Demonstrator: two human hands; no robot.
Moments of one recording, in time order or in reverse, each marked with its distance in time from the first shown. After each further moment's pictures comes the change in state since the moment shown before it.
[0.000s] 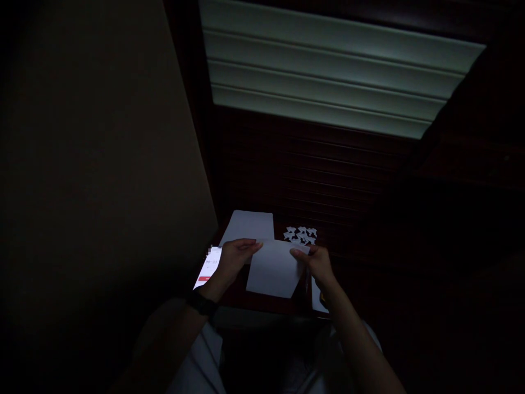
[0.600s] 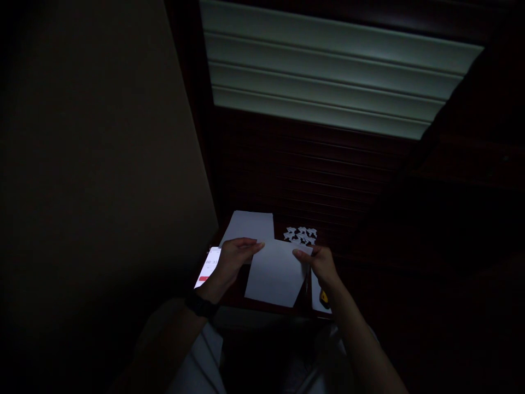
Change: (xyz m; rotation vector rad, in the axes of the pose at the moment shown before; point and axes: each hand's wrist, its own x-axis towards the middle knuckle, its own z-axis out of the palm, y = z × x) left_hand -0.009 0.017 0.000 -0.127 -0.079 -0.057; right_hand -0.010 -0.020 -0.004 0.051 -0.052 0.007
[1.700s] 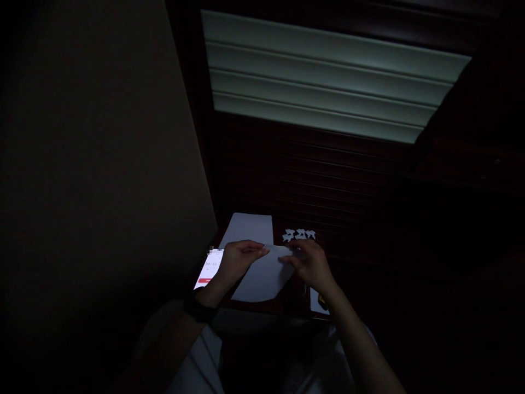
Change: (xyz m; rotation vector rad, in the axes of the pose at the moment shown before) left_hand -0.007 0.014 0.012 0.217 -0.050 0.156; right_hand -0.007 -0.030 0.016 -0.647 0.008 -0.536
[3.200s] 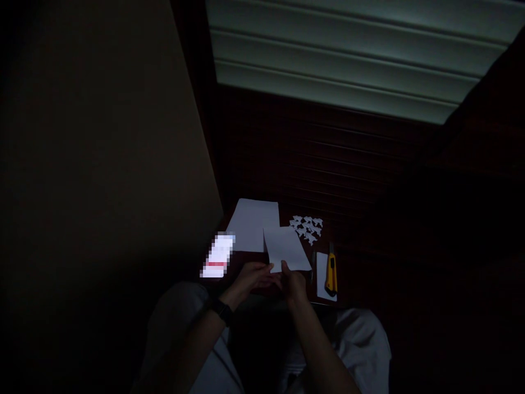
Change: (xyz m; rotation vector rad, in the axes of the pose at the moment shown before) left_hand -0.043 -0.145 0.004 -0.321 -0.246 -0.578; right_hand -0.087 0.059 0.141 1.254 0.209 1.159
